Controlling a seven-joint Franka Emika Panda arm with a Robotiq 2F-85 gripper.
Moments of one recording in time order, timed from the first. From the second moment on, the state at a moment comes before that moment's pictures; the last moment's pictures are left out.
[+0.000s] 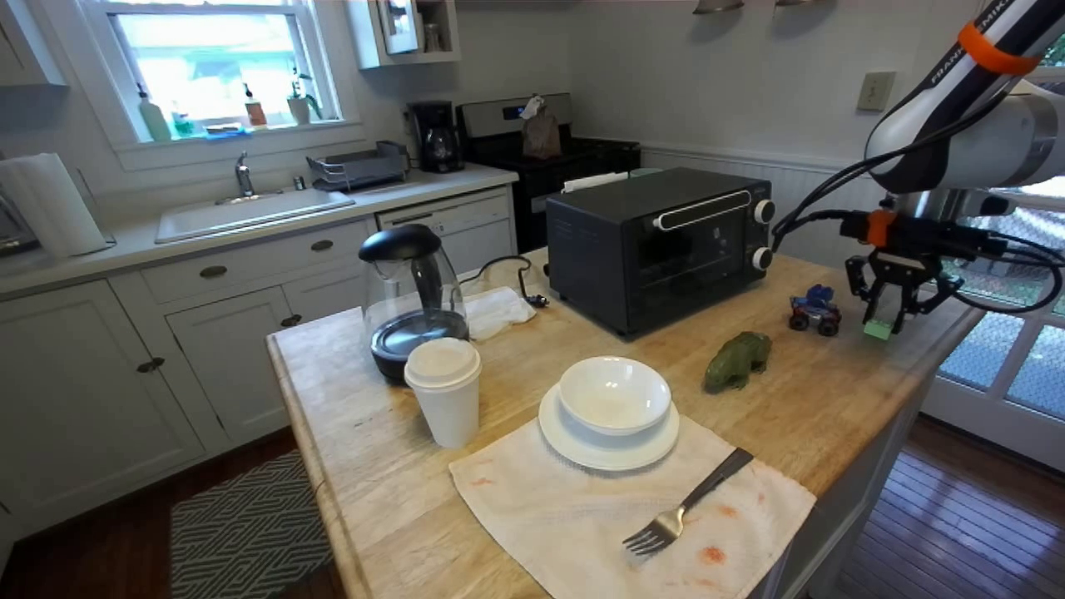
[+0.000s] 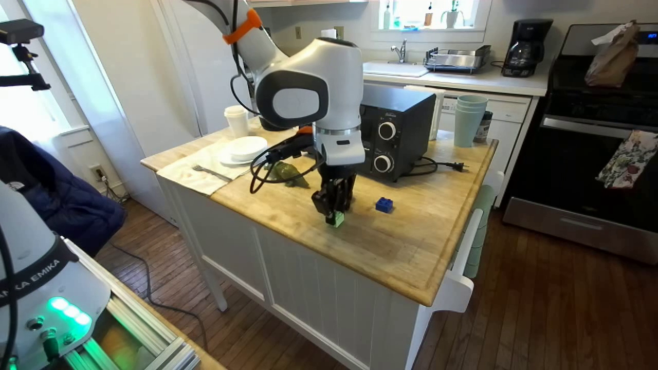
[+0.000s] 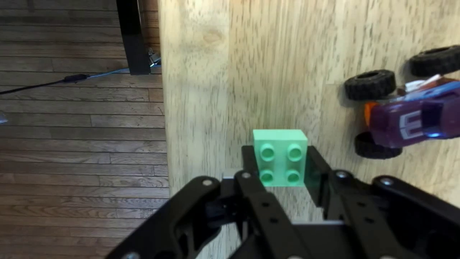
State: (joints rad) arm -0.28 0.36 -0.34 -2.28 0.22 2.58 0.83
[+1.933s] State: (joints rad) arm -0.14 0.10 -0.29 -2.43 0.21 2.56 1.02
